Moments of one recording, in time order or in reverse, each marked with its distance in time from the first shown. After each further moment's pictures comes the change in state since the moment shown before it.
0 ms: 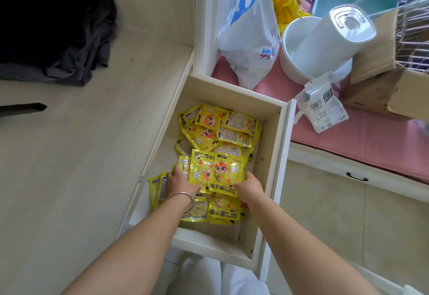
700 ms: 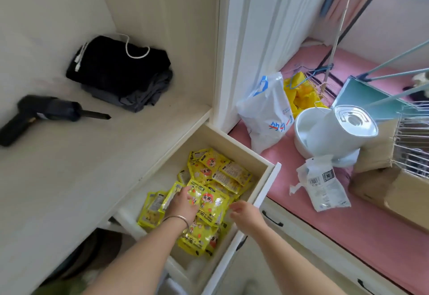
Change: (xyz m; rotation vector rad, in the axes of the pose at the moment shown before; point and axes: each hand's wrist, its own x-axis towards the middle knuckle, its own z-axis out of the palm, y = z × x) left_hand -0.104 0.060 0.006 -0.204 0.221 0.082; right_hand -0.048 -0.020 -0.114 -0.615 -0.164 -0.545
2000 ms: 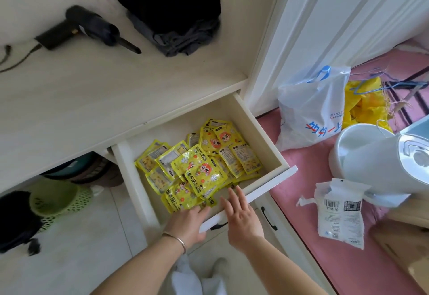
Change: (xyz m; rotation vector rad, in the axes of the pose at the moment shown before) left_hand -0.058 0.007 0.118 0.525 -0.071 0.136; right_hand 0.034 0.080 -0.010 -0.989 -0.192 -0.643
